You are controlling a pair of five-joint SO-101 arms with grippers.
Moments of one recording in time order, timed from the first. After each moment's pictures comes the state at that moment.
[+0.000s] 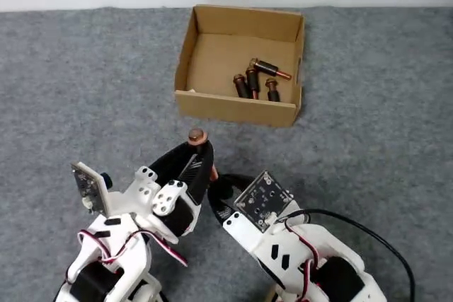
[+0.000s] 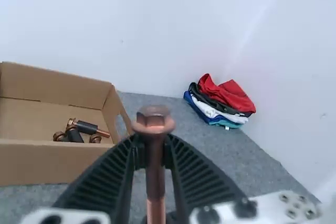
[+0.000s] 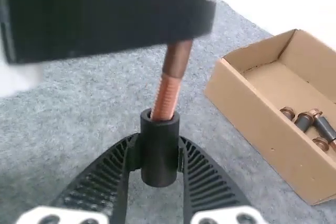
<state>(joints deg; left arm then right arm) 31.3 -101.8 75.6 41.5 34.5 -45.3 -93.7 67.9 59.0 8.7</state>
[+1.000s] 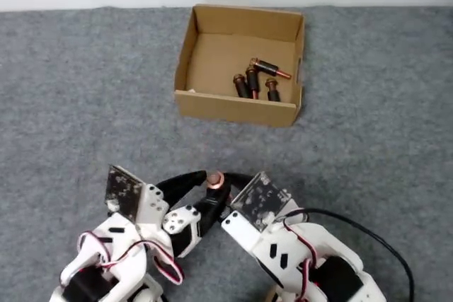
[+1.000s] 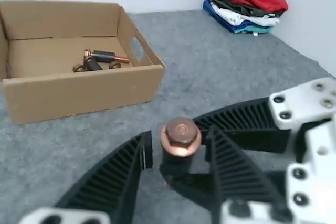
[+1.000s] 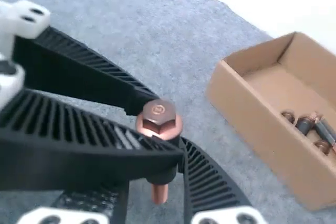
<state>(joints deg) 37.5 -102.7 73.3 64.9 24.1 -45.5 -93.4 68.1 57.0 9.1</state>
